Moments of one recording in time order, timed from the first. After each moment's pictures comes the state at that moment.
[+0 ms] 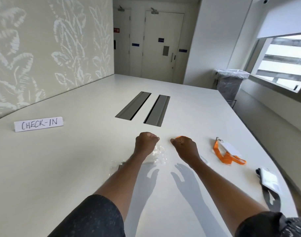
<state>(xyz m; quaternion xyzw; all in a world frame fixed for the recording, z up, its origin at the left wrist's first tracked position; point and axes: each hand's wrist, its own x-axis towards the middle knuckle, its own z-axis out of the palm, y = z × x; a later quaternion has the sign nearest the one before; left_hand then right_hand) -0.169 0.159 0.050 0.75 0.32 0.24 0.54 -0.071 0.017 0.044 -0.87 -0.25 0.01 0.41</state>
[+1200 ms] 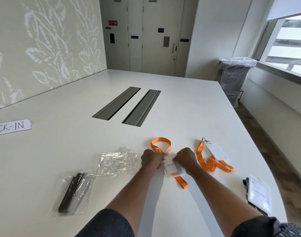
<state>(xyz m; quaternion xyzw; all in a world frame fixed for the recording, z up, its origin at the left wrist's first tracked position) -0.011 0.060 -0.016 0.63 0.48 0.12 0.60 0.079 -0.043 -0.019 -0.90 -0.12 0.17 0.38</state>
